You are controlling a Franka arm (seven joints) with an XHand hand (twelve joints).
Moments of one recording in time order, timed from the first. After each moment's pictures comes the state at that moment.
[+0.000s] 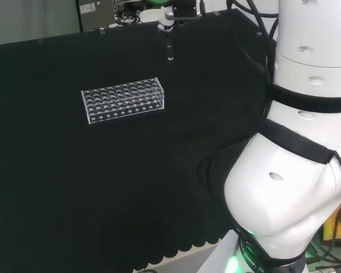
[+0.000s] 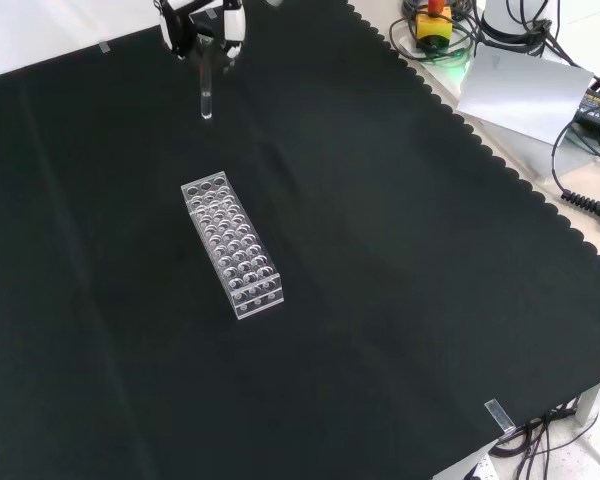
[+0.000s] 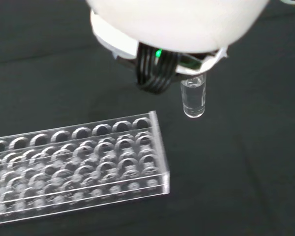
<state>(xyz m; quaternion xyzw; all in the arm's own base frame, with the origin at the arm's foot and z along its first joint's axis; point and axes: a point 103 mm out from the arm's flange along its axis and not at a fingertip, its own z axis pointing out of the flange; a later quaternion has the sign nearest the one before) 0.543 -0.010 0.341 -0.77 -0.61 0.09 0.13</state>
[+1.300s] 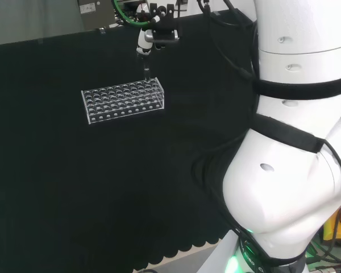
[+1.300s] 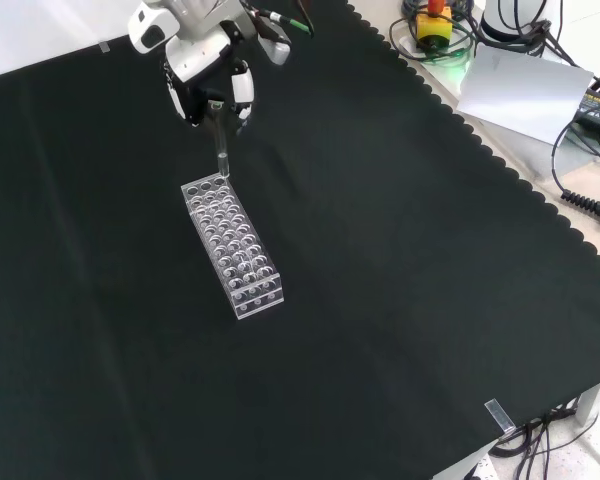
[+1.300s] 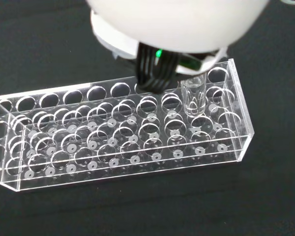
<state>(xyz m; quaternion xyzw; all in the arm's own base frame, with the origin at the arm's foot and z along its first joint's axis) 0.565 0.037 0.274 -0.74 -0.64 0.10 0.19</state>
